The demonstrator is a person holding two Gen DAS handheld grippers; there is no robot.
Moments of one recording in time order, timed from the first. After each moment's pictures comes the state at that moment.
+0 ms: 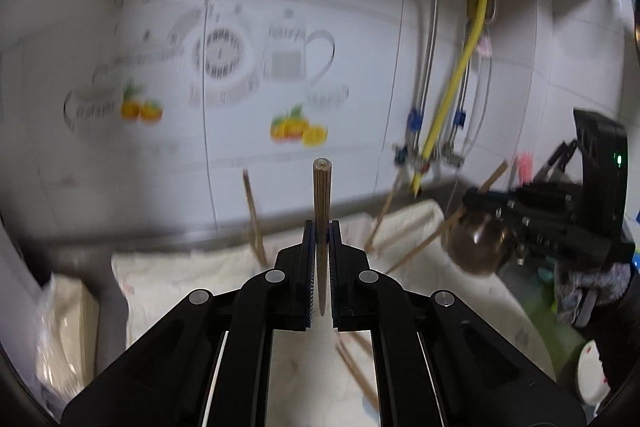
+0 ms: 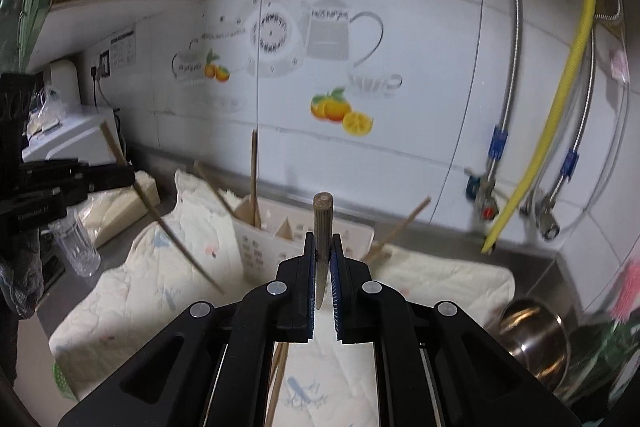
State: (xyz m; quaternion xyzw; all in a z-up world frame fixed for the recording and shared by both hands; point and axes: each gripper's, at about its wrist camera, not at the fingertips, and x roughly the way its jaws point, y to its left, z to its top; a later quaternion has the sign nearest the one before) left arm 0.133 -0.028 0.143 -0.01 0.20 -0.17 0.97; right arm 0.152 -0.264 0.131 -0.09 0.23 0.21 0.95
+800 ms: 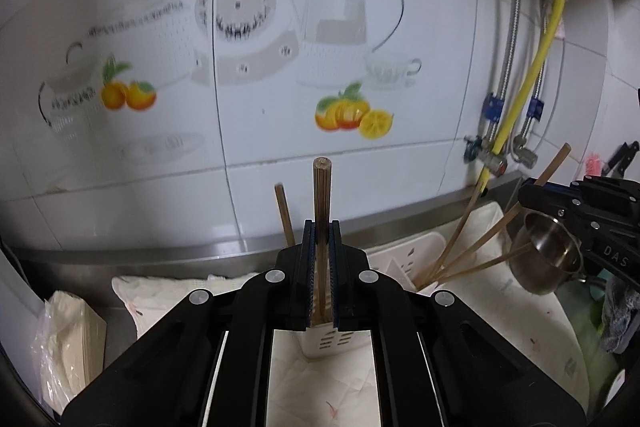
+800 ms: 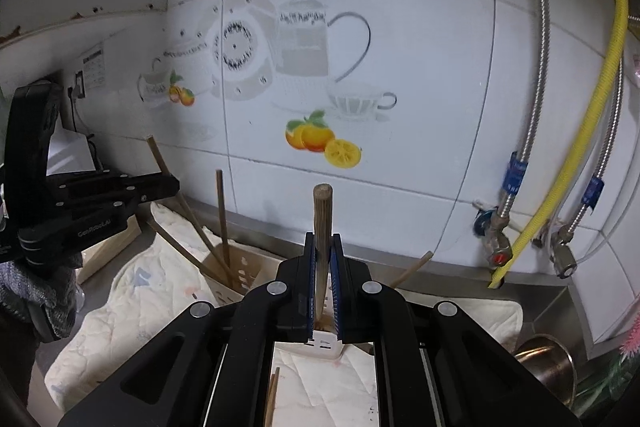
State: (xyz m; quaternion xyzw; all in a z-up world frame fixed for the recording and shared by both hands) left arm 0.248 -0.035 0.111 0.00 0.26 -0.10 0.96; right arm 0.235 -0.247 0.127 -0.08 0.25 0.20 0.94
